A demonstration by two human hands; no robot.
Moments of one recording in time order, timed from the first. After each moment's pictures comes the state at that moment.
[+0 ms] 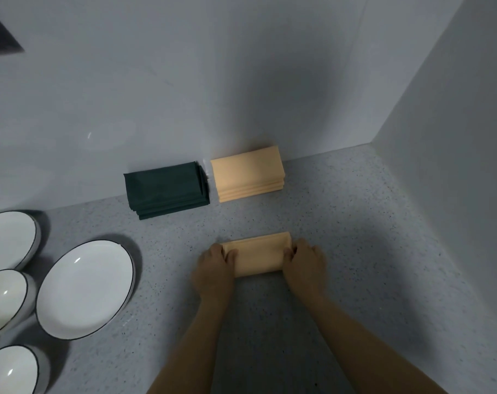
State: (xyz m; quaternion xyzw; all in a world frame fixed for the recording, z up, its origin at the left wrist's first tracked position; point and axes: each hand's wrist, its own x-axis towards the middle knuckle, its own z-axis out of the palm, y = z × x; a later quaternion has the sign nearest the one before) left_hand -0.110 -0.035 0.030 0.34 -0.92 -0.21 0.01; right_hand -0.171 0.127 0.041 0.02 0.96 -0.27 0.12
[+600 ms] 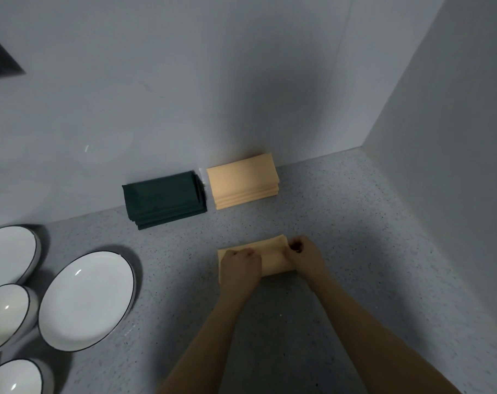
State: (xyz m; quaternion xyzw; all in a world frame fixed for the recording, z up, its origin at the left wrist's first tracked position) left_hand -0.132 -0.001 0.077 0.23 -0.90 -0.36 -0.06; right_hand -0.194 0.136 0.056 0.05 0.86 -0.46 0.20
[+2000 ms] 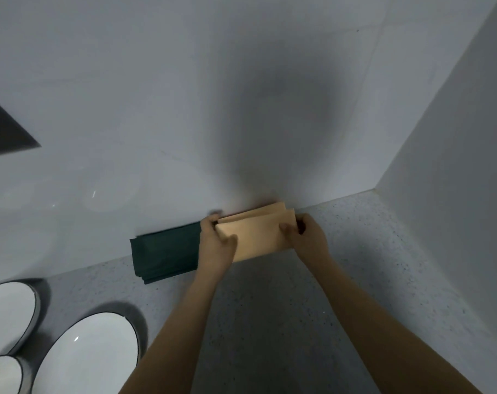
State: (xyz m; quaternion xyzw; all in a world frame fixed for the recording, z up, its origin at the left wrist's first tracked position) left_hand -0.240 -0.096 0.139 0.29 -0.78 -0.55 0.06; right_hand -0.308 0.076 0.122 0.00 0.85 -0.52 0.11
